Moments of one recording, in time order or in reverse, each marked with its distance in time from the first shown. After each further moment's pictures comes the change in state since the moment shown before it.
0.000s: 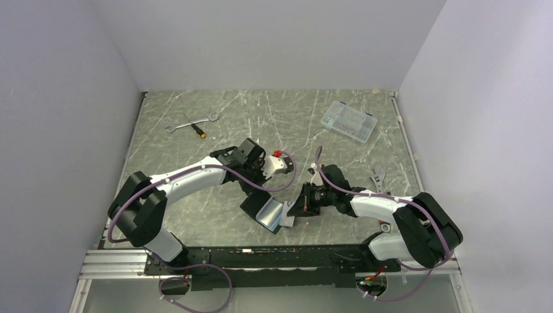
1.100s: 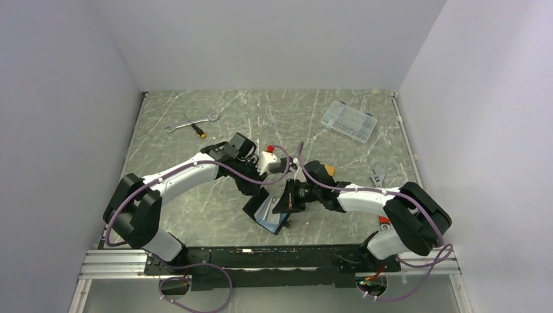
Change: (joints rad) left arm 0.063 -0.033 0.002 -0.049 0.192 -0.013; right arm 0.156 0.100 0.112 0.055 0.065 0.029
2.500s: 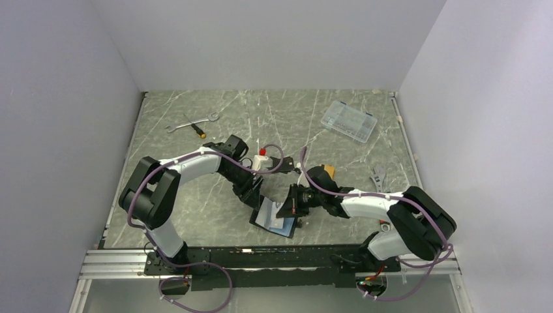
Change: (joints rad) left arm 0.154 0.172 -0.019 -0.082 0.377 -0.017; right arm 0.014 -0.040 -0.055 0.034 0.042 -0.024
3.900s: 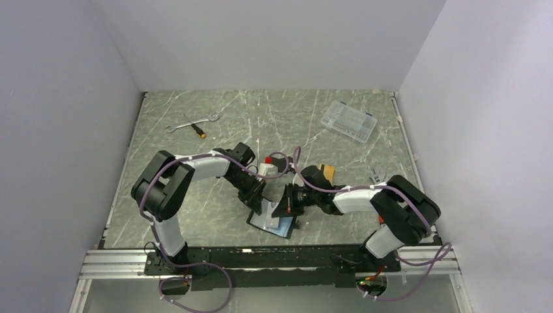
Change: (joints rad) left arm -0.054 0.098 -0.026 0.080 0.077 -0.070; right arm 0.002 0.159 0.028 0.119 -0.031 0.034
